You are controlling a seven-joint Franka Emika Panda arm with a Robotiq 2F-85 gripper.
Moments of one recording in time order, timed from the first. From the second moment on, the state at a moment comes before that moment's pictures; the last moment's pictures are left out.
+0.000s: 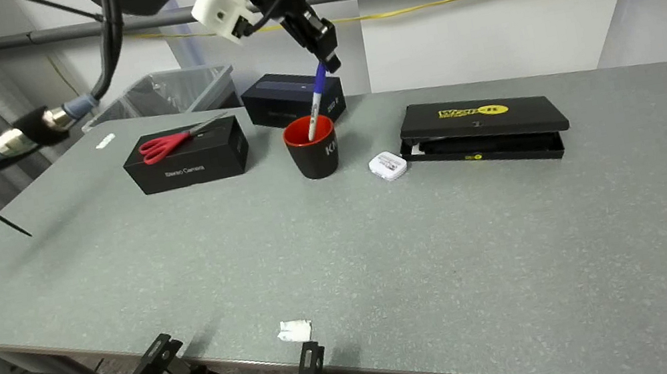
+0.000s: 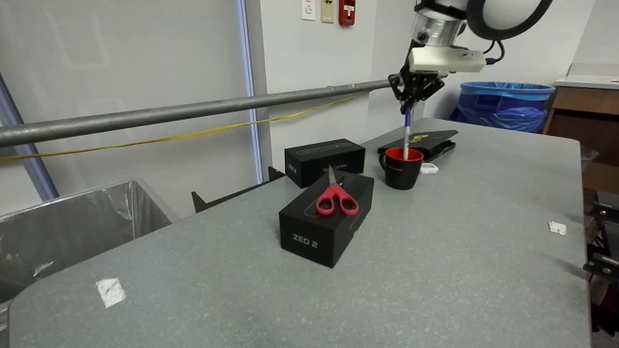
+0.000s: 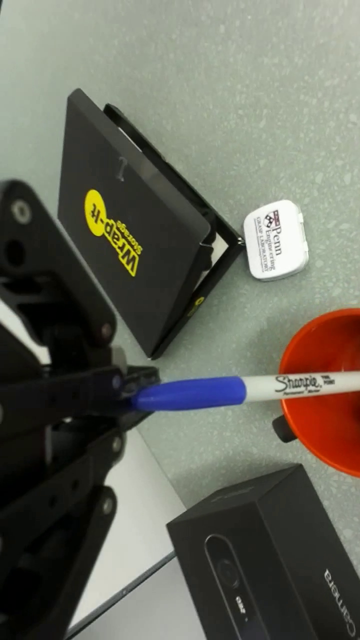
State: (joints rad) arm 0.27 0.25 -0.41 -2.26 -0.44 2.81 1.13
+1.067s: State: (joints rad) arm 0.01 0.21 -0.21 -2.44 -0.13 2.57 0.65
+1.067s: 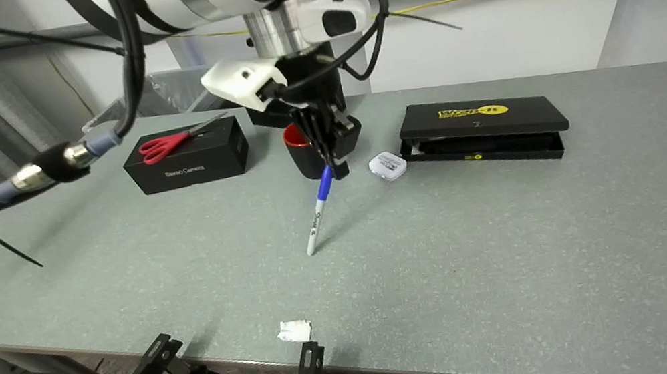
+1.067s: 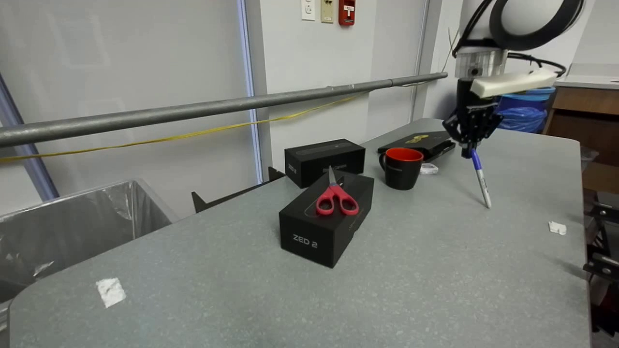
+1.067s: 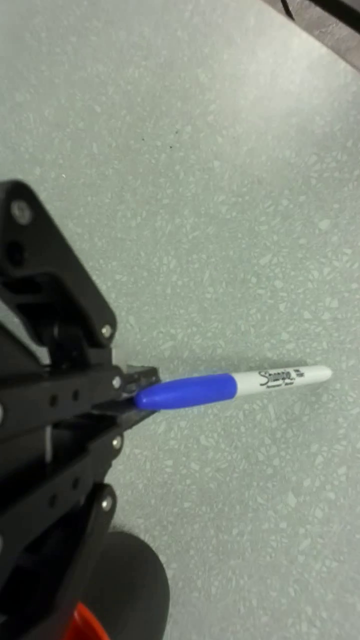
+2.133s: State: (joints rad) arm 0.02 0.47 -0.21 -2.11 -0.12 2.57 0.81
